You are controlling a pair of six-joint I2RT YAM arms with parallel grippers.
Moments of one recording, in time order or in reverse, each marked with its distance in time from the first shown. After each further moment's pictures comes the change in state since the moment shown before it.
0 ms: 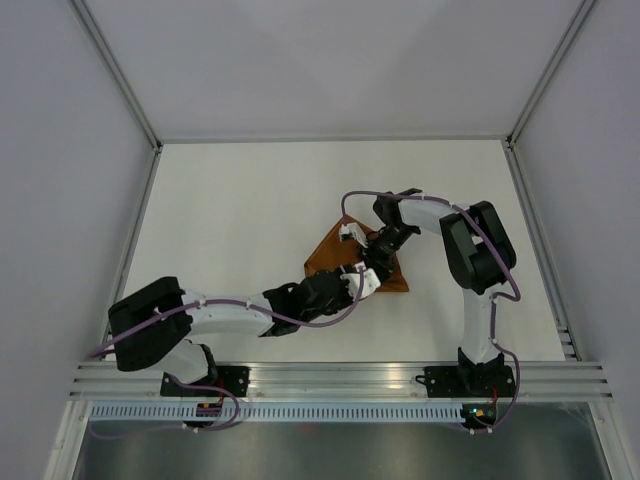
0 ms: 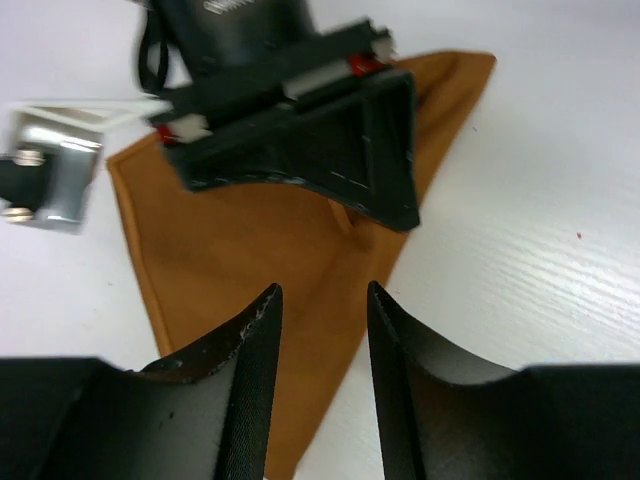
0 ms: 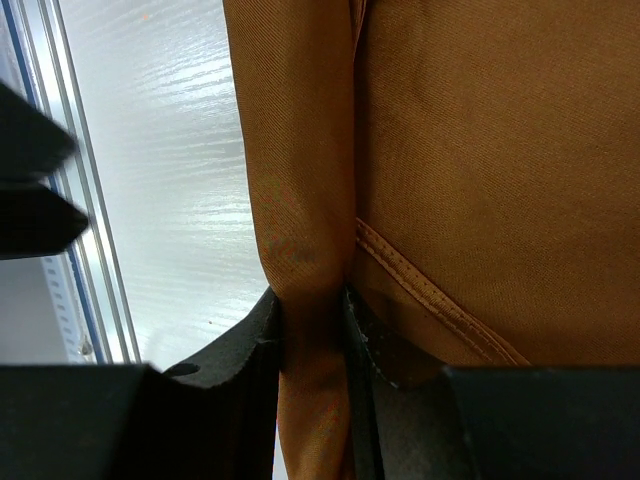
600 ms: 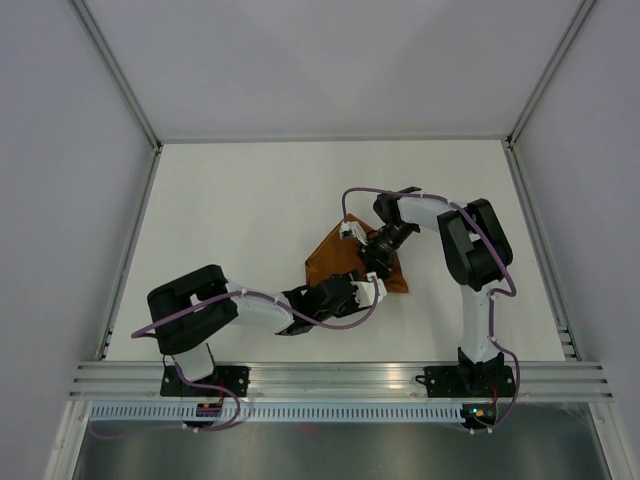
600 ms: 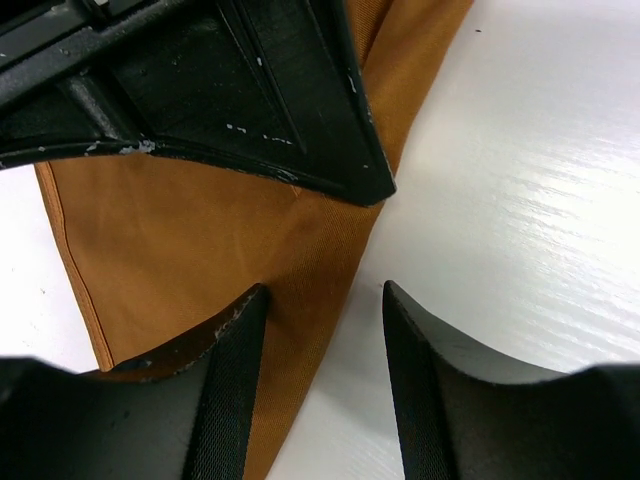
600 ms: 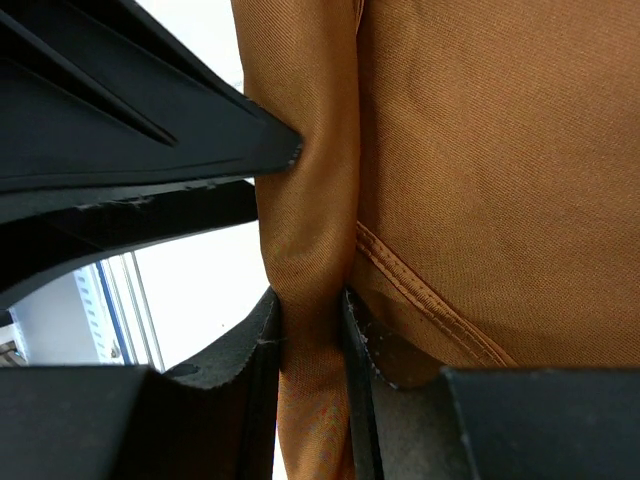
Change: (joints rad) left arm -0.010 0.253 0.022 0.068 0.008 0.084; right arm -0.011 0.049 0.046 -0.044 -0.017 0.048
